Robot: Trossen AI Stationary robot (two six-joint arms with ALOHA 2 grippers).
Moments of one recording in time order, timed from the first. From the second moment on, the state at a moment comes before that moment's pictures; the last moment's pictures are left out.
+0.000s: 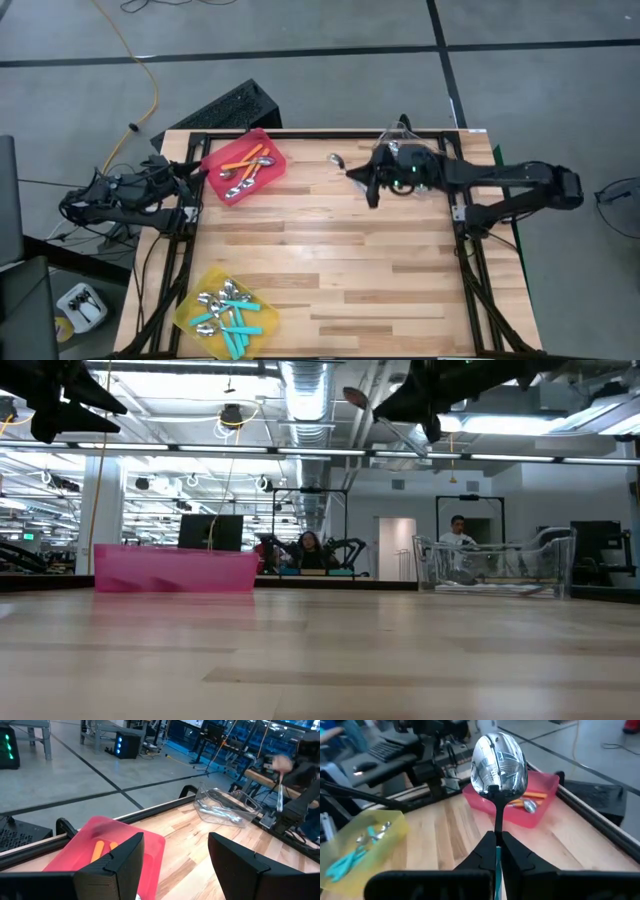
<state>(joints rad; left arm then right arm) -0.11 0.07 0.63 -0.88 -0.79 -0.55 -0.23 1.17 0.90 -0.01 -0.03 0.22</state>
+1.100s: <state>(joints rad) -0.11 0.07 0.63 -0.88 -0.79 -0.55 -0.91 1.01 0.55 0.17 -0.23 0.36</state>
